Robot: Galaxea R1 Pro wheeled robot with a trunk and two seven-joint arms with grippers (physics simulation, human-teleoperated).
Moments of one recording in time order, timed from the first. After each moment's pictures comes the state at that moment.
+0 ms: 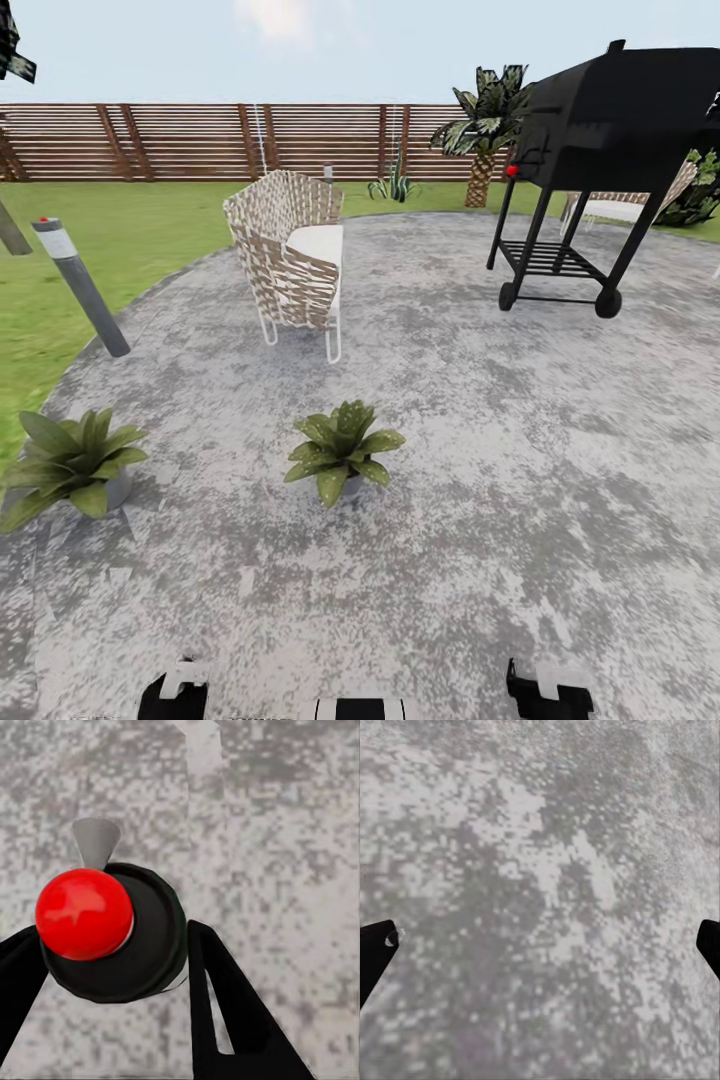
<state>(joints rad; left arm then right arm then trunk) -0.44 0.11 0.52 -0.07 -0.54 -0.45 -0.04 -0.44 -0.04 -0.08 -0.03 0.18 -0.58 -0.39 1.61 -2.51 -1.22</state>
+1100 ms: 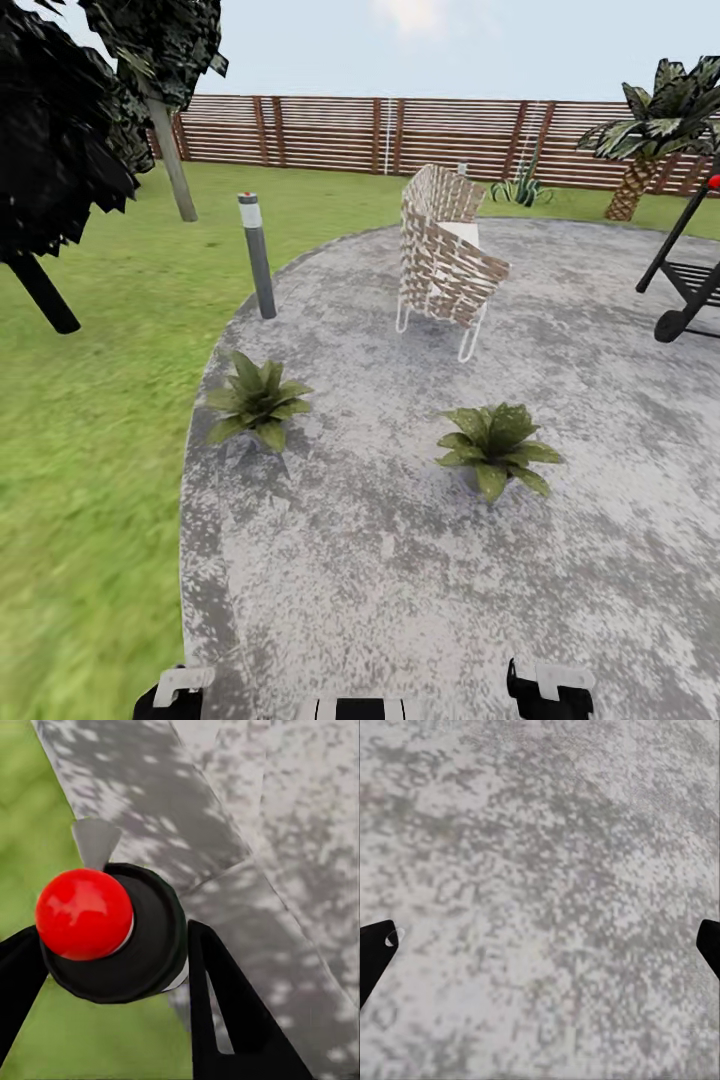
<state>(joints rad) -0.42 0.11 0.52 -0.07 -0.47 -0.45 -0.05 -0.44 -0.04 -0.08 -0.03 0.17 -0.58 -0.39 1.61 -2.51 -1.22</state>
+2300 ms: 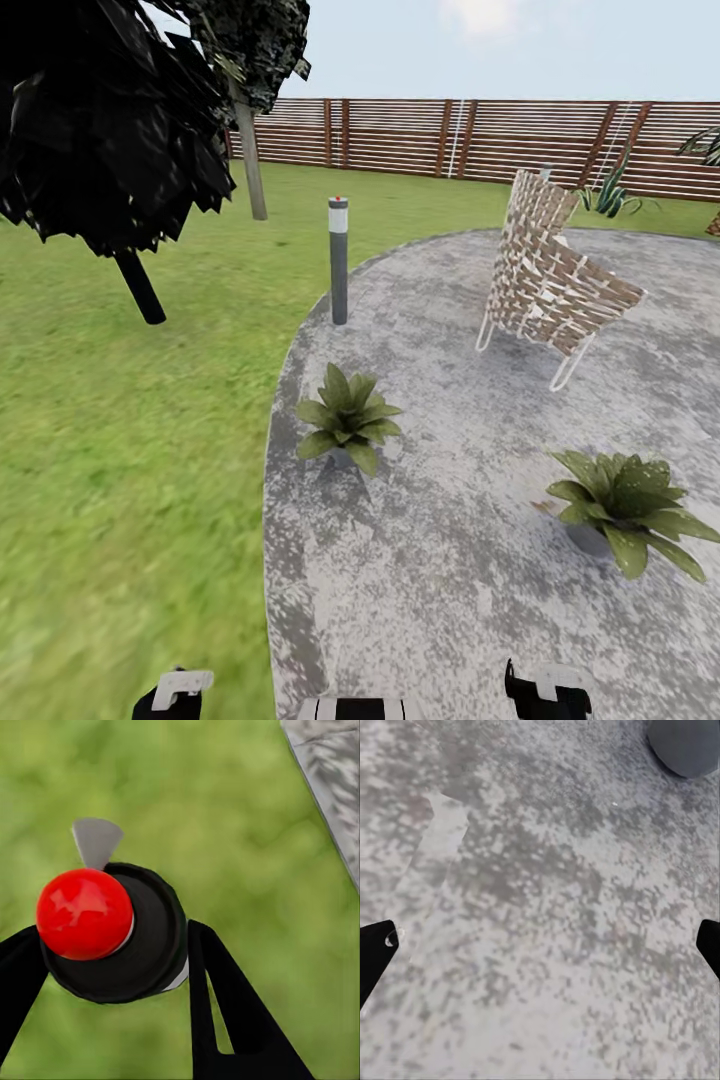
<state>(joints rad) -0.41 0.11 0.52 -0.07 -0.48 -0.45 -0.05 -0.44 -0.04 -0.08 -0.03 0.18 -0.58 -0.38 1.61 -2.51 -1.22</state>
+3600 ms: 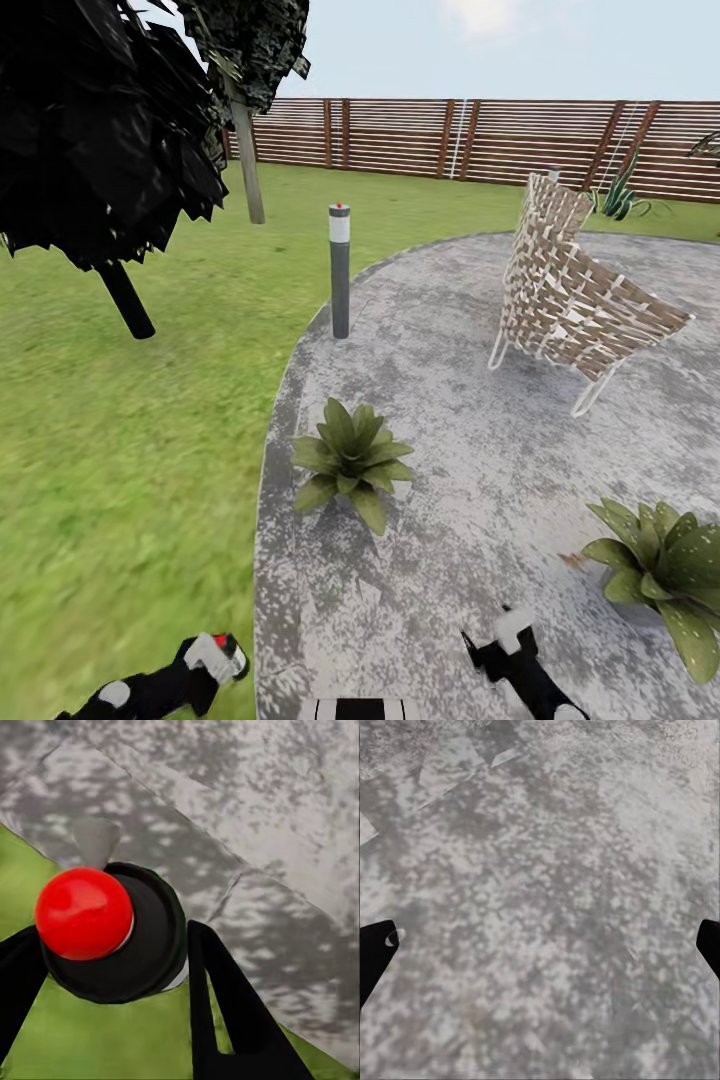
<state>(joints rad) -0.49 0.17 0.39 -0.23 -0.73 -0.40 -0.61 -0.44 -0.09 -0.07 -0.23 0.41 -0.55 0.09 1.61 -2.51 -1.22</state>
